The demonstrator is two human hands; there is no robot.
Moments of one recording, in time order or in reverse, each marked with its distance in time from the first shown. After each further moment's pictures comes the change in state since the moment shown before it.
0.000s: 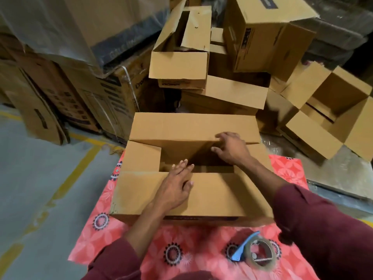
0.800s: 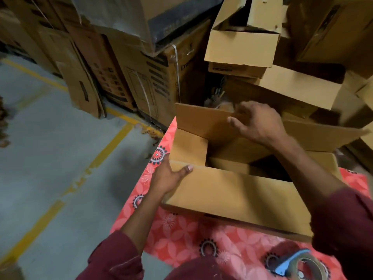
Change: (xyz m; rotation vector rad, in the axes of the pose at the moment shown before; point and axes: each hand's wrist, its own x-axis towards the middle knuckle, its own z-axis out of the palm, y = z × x) left_hand -0.051 -0.127 -0.080 -0.400 0.177 -0.725; right_hand 0.046 -0.141 -0.028 -0.049 0.130 -0.309
